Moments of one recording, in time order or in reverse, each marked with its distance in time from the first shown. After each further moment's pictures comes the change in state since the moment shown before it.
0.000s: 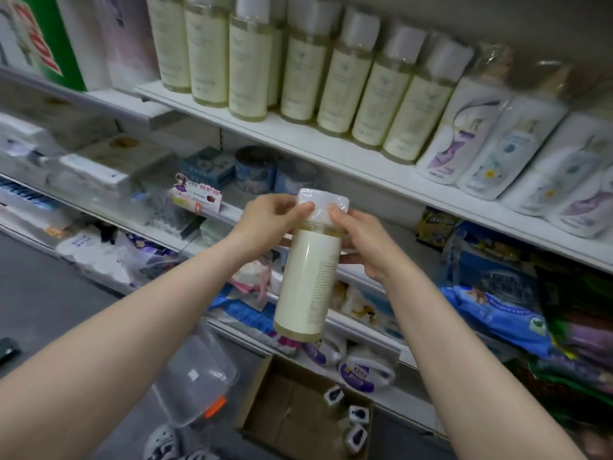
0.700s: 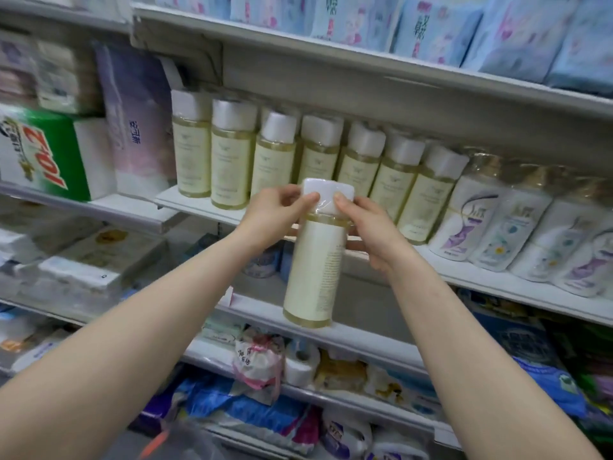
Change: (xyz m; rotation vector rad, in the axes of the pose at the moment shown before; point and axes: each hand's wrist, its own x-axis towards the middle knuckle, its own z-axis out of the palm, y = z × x) left_hand 0.111 0.068 -0.131 -0.042 0.005 0.251; right_hand 0.076 -0.142 0.062 0.105 0.221 -0.266
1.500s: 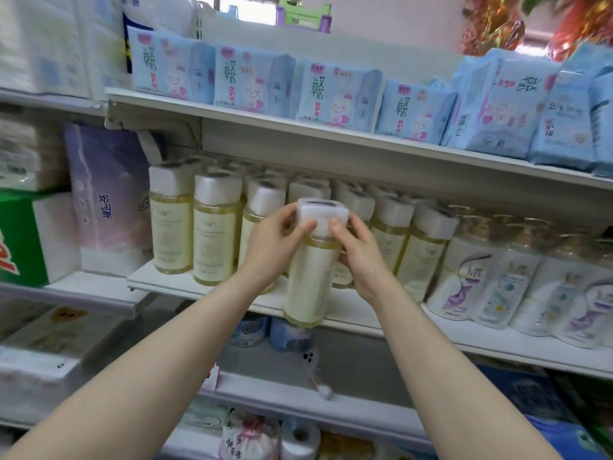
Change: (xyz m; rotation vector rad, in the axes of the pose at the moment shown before) left_hand 0.092 0.010 -0.011 0.043 0.065 0.294; right_hand 0.084 -0.028 0.013 0.130 0.120 -0.230
